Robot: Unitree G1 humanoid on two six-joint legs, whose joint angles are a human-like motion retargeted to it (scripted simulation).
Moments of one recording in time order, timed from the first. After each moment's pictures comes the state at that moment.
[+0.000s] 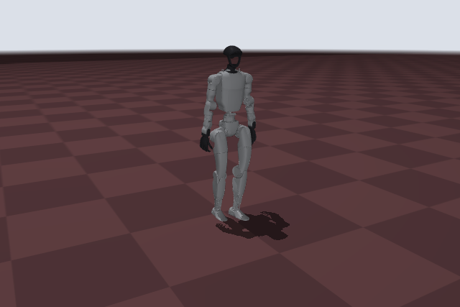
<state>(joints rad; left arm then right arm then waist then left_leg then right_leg) 0.08 0.15 0.31 1.36 0.13 0.12 -0.22 -0.02 -0.17 0.07 1.44 -0.30 0.17 0.20 -0.07 0.01 0.05 -0.20 -0.13 0.17 0.12 0.06 0.26 -0.10 -0.01 -0.15 0.23 -0.16 -0.06</state>
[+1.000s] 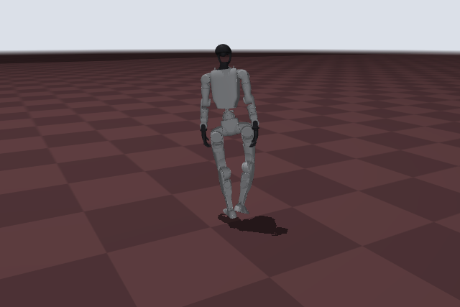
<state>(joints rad) -0.16 0.19 0.26 1.48 0.04 0.10 -0.13 0.10 -0.15 -0.01 1.46 -0.33 0.16 0.22 -0.23 0.10 0.07 -0.18 0.10 0.36 0.04 0.04 0.05 -0.23 0.02 -0.45 0.82 -0.21 0.06</state>
